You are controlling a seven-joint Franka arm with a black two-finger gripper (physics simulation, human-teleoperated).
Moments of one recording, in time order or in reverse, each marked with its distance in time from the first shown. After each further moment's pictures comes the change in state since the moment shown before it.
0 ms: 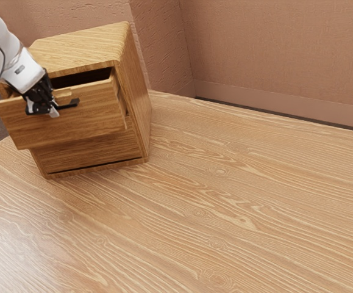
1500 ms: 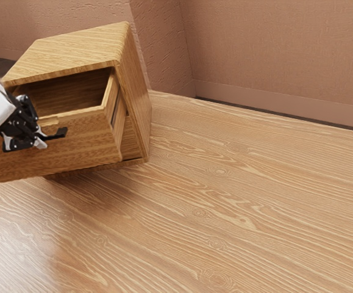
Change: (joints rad) arm -0.114 -0.424 0.020 -0.431 0.036 0.044 -0.047
